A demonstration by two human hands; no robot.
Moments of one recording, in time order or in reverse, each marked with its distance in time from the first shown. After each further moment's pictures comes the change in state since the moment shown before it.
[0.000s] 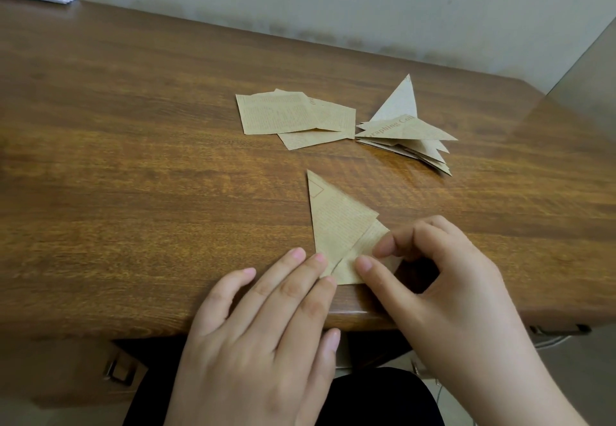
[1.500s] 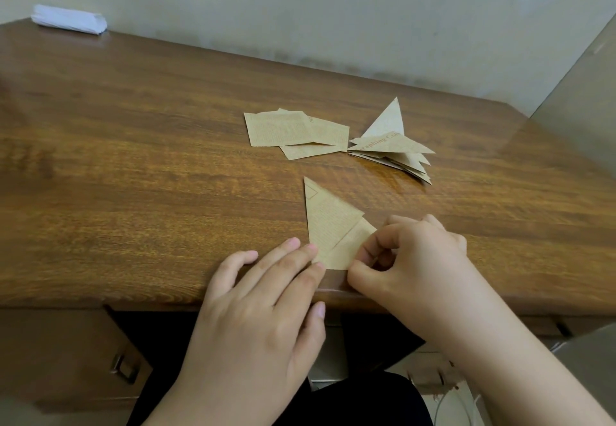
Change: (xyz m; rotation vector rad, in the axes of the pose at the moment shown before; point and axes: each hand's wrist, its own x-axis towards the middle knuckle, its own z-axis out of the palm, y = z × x) left_hand 0.004 0.007 -0.013 -0.026 -0.154 -0.021; right_hand 0.011 -0.027 -0.024 -0.231 -0.323 0.102
